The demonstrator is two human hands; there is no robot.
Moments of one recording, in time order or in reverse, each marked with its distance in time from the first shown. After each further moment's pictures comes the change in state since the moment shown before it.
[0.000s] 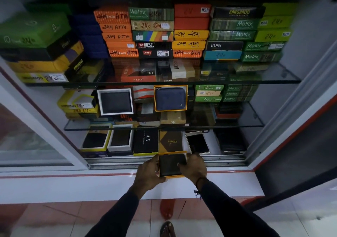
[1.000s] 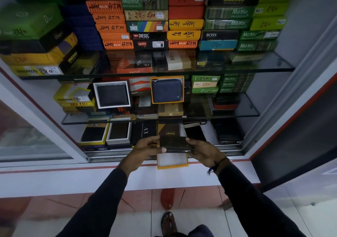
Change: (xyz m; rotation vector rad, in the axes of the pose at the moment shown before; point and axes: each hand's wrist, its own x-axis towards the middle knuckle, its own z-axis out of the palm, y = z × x) left_hand 0.021 0.009 -0.050 -0.853 -0.245 -0.009; right_hand 0.002 0.015 -0.064 1.254 -0.446 0.301
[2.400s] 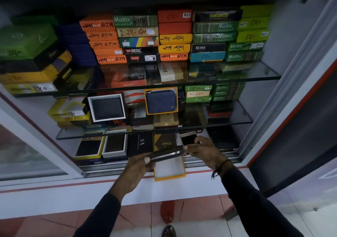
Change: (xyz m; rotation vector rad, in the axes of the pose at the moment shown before) left_hand -0.023 -0.008 0.005 -0.452 0.080 0.066; right_hand -0.031 -0.037 0.004 -0.201 -0.012 -0.284
